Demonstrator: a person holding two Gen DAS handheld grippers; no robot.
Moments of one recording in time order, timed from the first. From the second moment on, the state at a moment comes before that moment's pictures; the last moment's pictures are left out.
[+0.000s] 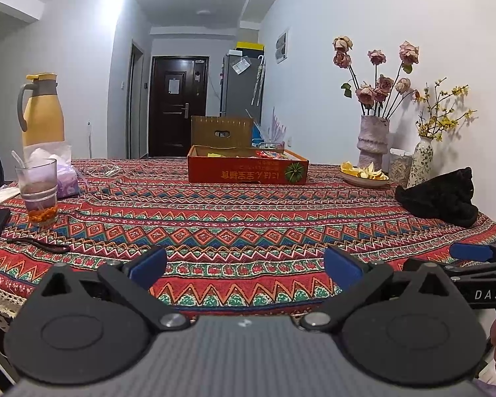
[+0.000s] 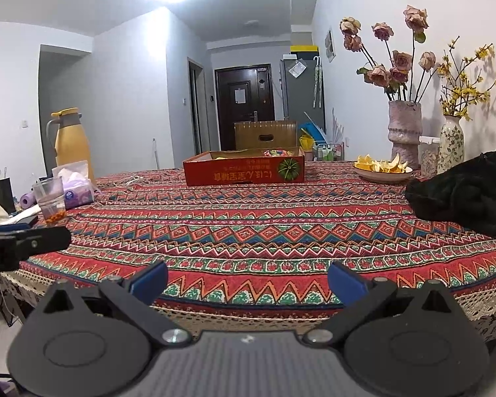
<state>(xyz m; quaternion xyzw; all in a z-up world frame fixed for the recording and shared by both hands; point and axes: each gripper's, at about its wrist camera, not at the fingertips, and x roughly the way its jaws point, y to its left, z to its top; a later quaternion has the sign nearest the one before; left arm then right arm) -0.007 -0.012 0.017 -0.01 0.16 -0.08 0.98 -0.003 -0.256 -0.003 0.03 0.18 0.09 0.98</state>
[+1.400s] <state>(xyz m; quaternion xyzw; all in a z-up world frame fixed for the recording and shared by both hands) -0.009 -0.012 0.018 -0.01 0.16 -0.08 0.98 -0.002 -0.255 -0.005 0.03 0.18 0.09 0.98</state>
